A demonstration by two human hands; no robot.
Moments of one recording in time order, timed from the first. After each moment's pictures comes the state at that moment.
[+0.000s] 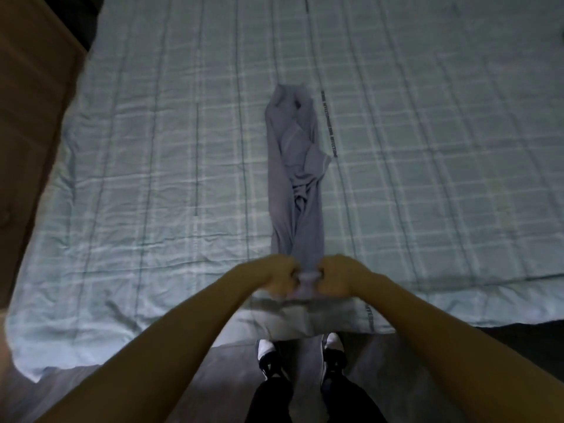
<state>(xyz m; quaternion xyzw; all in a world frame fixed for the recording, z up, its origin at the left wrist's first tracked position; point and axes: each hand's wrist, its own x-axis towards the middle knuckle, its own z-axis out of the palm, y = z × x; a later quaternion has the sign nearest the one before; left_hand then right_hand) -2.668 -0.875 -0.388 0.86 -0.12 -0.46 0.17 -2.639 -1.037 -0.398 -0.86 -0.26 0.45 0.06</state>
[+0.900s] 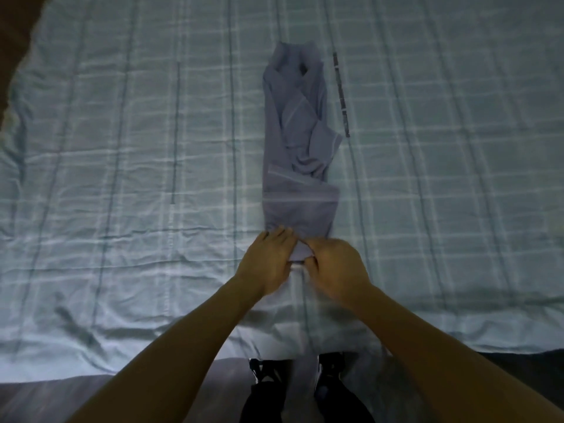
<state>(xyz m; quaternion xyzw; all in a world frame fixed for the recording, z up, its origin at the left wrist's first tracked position) -2.664 -0.863 -0.514 0.96 -0.11 -0.07 0.23 -2.628 -1.026 -0.505 -0.93 -0.27 0.09 0.24</state>
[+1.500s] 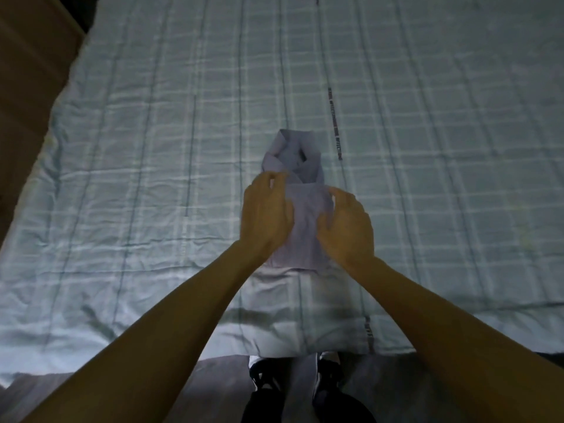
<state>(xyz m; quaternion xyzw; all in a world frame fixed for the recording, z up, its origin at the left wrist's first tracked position) -2.604 -0.865 -0.403 0.95 0.08 0.13 0.27 -2.577 -1.018 -0.422 -0.95 -0.09 0.04 0.31</state>
